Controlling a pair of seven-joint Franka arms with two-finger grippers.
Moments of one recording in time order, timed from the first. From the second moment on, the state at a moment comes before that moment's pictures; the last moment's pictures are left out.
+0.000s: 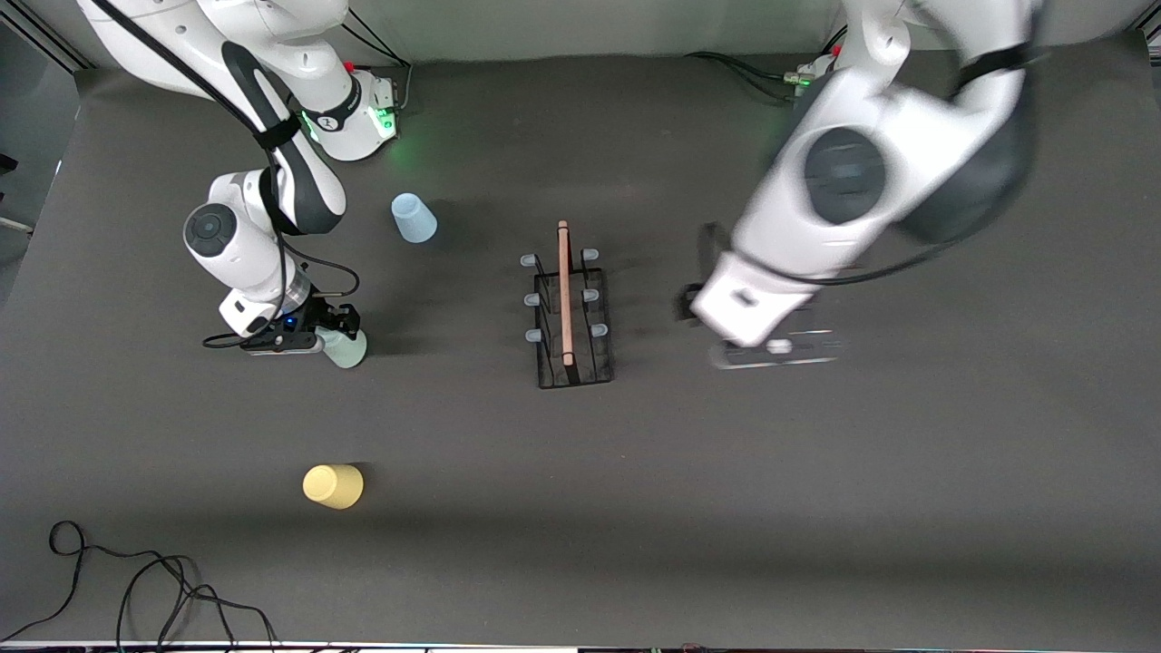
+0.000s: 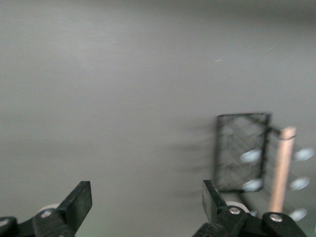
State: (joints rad) left arm -0.37 0.34 -0.07 -1.31 -0.04 1.56 -0.47; right arm 0.16 0.15 -0.06 -2.45 0.02 2.66 0.09
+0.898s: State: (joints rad) left arm 0.06 0.12 -0.06 -1.58 0.03 1.53 0.03; right arm 0.30 -0.13 -0.06 -1.89 0.02 1.64 0.52
